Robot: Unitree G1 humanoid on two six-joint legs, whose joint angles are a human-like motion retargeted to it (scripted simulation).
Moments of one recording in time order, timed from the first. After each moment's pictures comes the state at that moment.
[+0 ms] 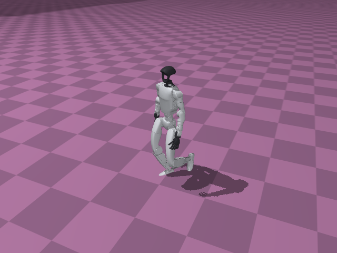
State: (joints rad) left arm 0.03 0.35 -0.21 1.14 -0.08 -0.06 -0.09; right arm 0.17 -0.32 0.36 1.31 -0.06 0.00 0.21; waist 0.04 0.09 -0.08; left_leg -0.42 0.46 0.12 1.64 -0.32 -0.07; right_leg -0.44 0.23 -0.25 0.72 -0.50 -0.13
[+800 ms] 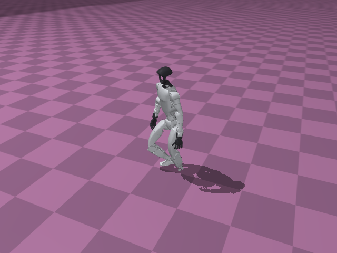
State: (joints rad) left arm 0.03 0.32 -0.21 1.29 0.01 -0.05 -0.13; right arm 0.00 -0.26 0.28 1.22 0.09 -0.04 0.09; waist -0.02 -0.20 -0.01; left_leg -0.18 -0.27 0.21 0.45 -0.67 0.22; right_leg -0.69 -0.37 -0.08 1.35 -0.73 -0.02
